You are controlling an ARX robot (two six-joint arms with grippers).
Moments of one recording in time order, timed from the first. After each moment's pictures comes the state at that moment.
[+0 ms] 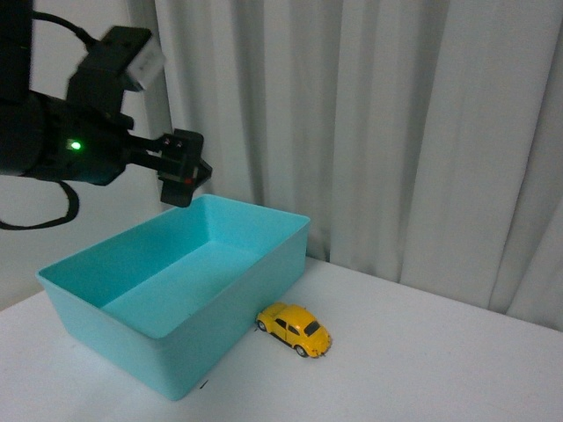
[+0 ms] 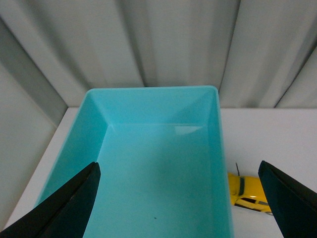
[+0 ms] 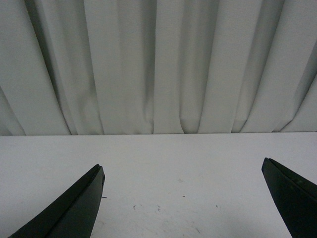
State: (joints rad) left arm 0.32 1.24 0.62 0.27 0.13 0.20; right arm 0.00 0.00 0.01 0.00 0.00 -0.01
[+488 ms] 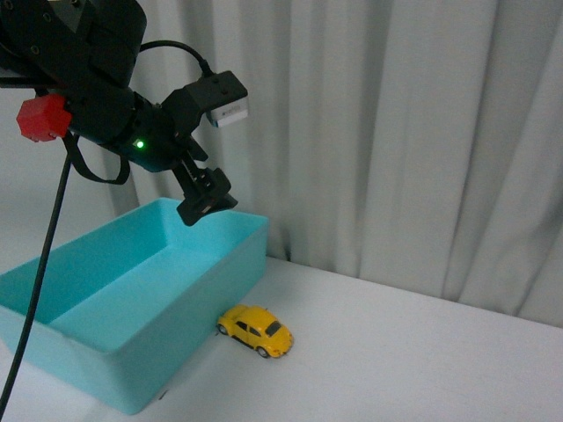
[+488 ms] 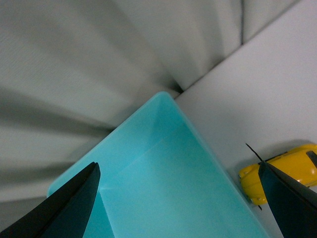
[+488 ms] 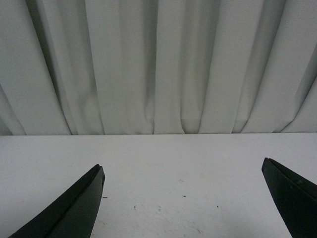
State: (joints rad) left arm 0.19 1.71 1.15 -0.09 0.23 0.85; right arm 0.00 0.00 0.01 0.00 0.00 -0.01
